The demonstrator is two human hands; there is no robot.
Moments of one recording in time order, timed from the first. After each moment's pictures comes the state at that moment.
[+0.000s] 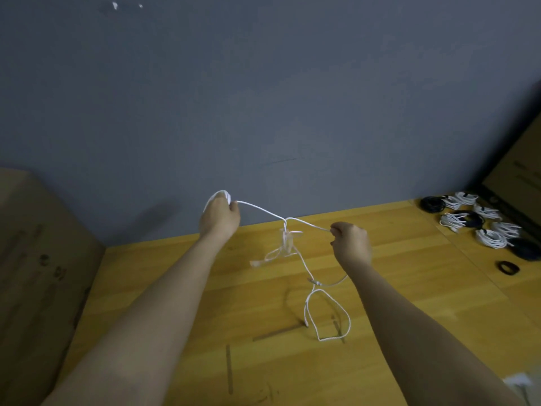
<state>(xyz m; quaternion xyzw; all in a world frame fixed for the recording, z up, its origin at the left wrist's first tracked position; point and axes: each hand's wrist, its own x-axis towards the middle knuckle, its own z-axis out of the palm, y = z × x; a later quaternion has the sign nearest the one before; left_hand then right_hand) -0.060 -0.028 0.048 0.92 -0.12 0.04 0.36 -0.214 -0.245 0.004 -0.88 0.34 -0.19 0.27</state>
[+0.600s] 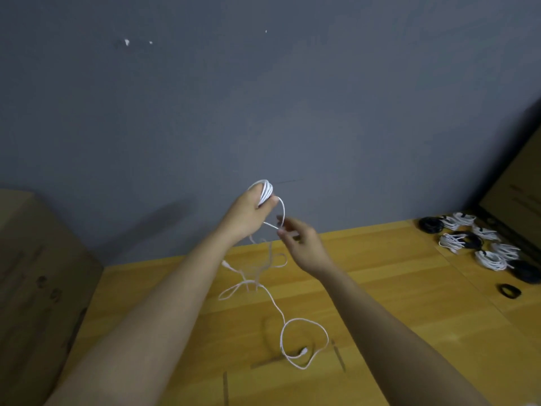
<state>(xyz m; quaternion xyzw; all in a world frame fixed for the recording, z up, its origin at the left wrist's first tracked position) -0.065 -0.064 0.108 0.81 -0.37 0.02 0.45 -0.163 -0.189 0.049 -0.86 0.05 -0.24 0.45</state>
